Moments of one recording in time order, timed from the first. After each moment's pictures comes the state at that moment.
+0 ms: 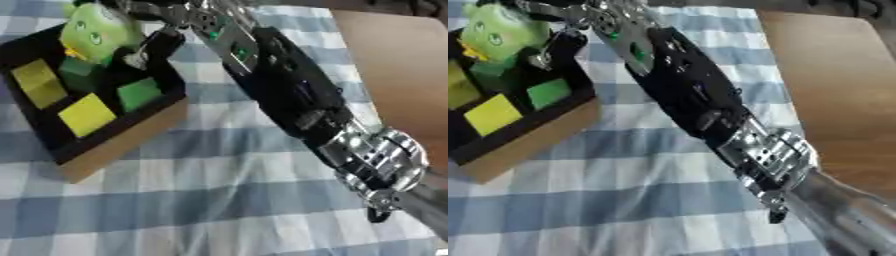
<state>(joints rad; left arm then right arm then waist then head) -0.63 0.30 -0.17 -1.98 -0.17 -0.35 0.46 -1.16 -0.31 0.33 -1.15 0.76 -0.40 0.51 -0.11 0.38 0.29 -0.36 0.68</state>
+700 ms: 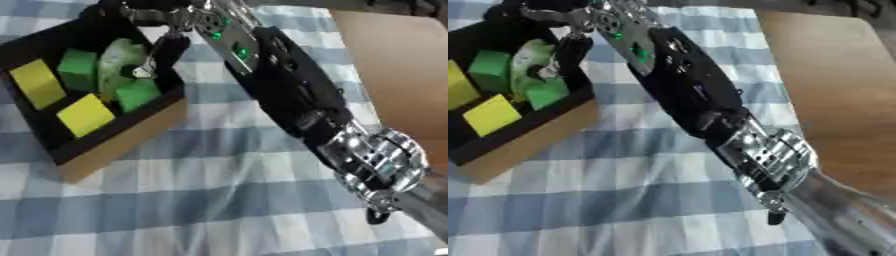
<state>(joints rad) -0.63 0.30 -0.17 -1.98 -0.17 -0.34 0.46 -1.16 -0.31 0.30 -1.16 0.71 -0.39 0.54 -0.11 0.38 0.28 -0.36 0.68</state>
